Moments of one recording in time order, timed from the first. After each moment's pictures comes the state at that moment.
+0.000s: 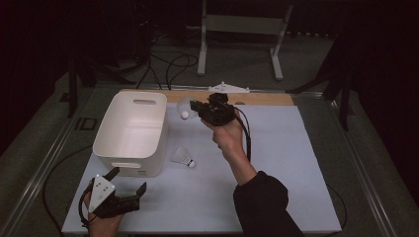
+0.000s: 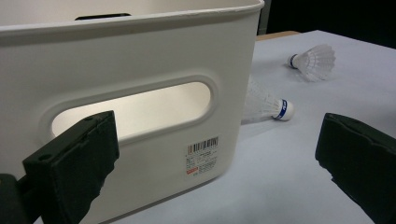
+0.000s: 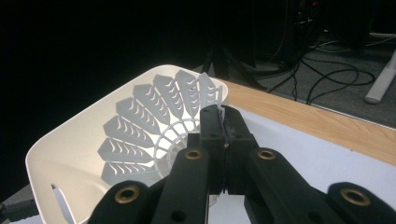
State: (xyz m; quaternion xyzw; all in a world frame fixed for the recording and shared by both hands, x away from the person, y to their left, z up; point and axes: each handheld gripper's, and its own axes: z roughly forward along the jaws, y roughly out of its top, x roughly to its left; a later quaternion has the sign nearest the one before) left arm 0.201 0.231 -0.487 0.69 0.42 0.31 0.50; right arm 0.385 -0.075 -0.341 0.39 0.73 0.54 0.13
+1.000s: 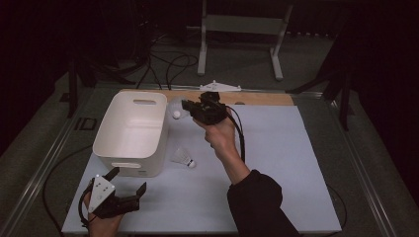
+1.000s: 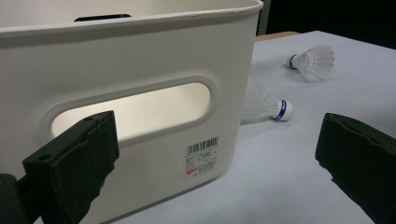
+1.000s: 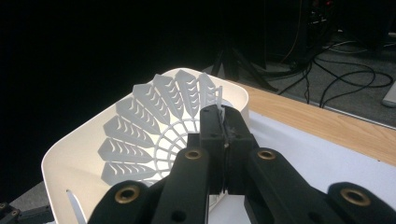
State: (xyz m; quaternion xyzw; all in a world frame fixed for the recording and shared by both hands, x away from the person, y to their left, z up) left arm 0.201 0.232 -0.486 0.69 0.42 0.31 0.50; right arm 0.386 -0.056 -0.339 0.38 0.74 0.55 0.12
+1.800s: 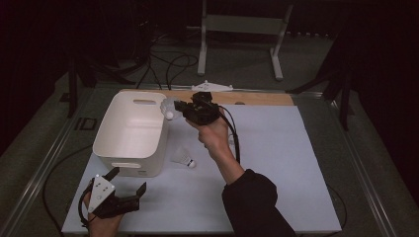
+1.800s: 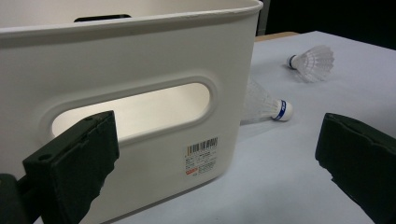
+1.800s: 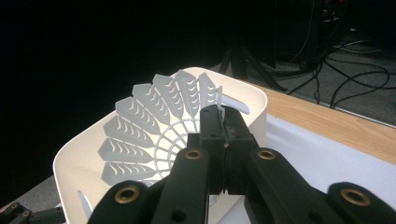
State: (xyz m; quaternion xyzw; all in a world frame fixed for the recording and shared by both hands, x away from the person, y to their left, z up) left arm 0.201 0.232 -0.486 0.69 0.42 0.31 0.50; right arm 0.385 -0.039 -0.338 0.37 0.74 0.55 0.11
